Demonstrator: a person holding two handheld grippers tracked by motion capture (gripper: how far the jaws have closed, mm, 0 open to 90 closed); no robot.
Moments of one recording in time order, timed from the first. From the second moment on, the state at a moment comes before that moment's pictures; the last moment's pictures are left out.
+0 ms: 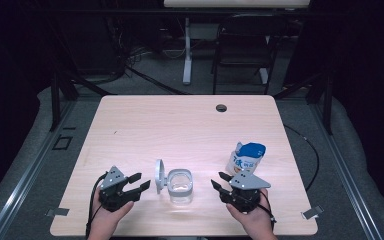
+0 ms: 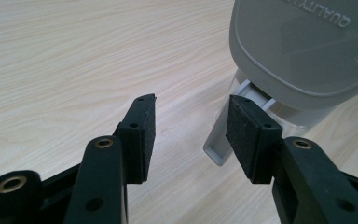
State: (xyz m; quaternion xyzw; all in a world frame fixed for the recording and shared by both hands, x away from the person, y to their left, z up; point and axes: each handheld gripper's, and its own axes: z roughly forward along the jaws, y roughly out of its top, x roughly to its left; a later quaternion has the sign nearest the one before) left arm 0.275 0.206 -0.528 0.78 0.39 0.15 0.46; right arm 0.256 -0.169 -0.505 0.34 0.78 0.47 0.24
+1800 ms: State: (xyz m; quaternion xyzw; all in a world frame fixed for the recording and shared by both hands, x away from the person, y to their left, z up) left arm 0.277 0.212 -0.530 0.78 0.40 0.15 0.46; right arm 0.277 -0.260 -0.474 0.44 0.73 0.44 0.29
